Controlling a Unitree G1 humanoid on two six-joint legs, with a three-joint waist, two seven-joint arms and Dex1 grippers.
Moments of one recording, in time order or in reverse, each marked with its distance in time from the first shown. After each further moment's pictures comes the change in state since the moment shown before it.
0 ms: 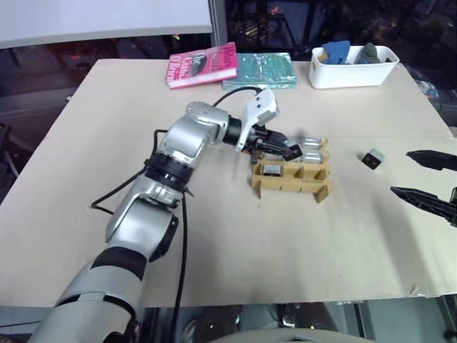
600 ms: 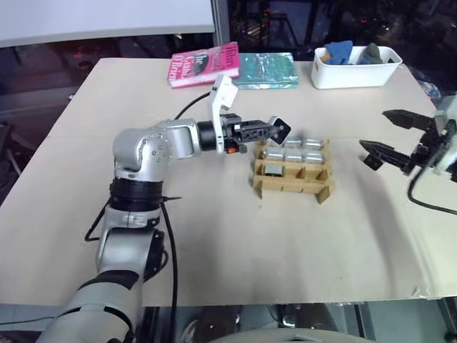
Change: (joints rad) left arm 0.242 0.114 0.344 -0.502 -0.470 0.627 0.441; right arm -0.309 0.000 0.297 0.191 -0.137 -0.079 -0.045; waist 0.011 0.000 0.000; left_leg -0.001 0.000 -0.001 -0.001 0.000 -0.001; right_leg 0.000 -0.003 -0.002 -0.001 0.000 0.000
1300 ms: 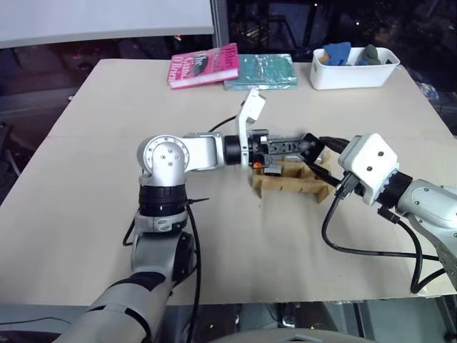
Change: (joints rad) left arm 0.003 -0.256 0.198 -0.059 -0.267 0.365 0.327; right arm -0.049 0.217 0.377 -0.601 -0.270 0.167 -0.570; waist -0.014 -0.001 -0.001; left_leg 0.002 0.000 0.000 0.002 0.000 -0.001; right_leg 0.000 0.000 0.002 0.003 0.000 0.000
